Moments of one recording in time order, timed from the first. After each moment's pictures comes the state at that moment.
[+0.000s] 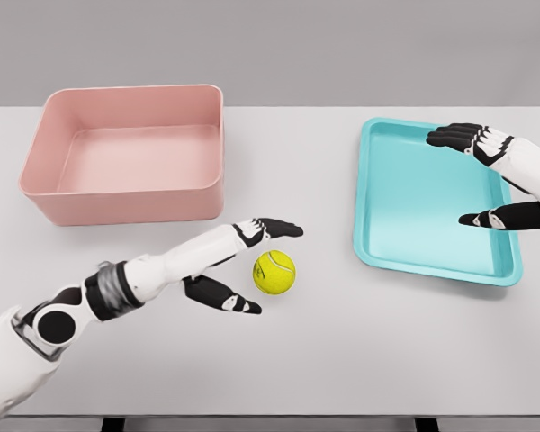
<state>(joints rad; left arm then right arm) -0.26 0.60 -0.67 -1.76 0.04 -0.43 -0.29 -0.08 -0.73 -0.12 -1.75 -0.03 -0.61 0.61</state>
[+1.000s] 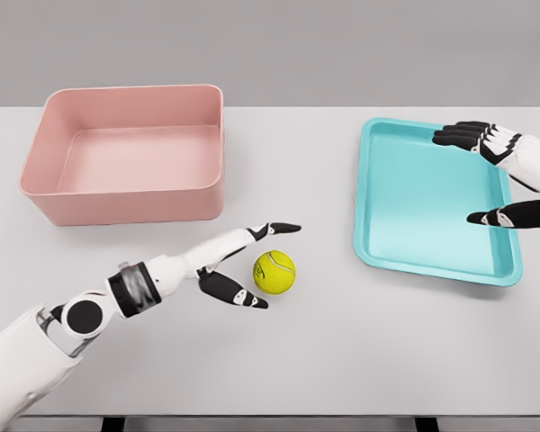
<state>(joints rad) -0.29 0.54 -0.74 -1.66 0.11 -0.24 -0.28 -0.07 -0.77 -0.13 -1.75 -0.03 -0.61 0.61</state>
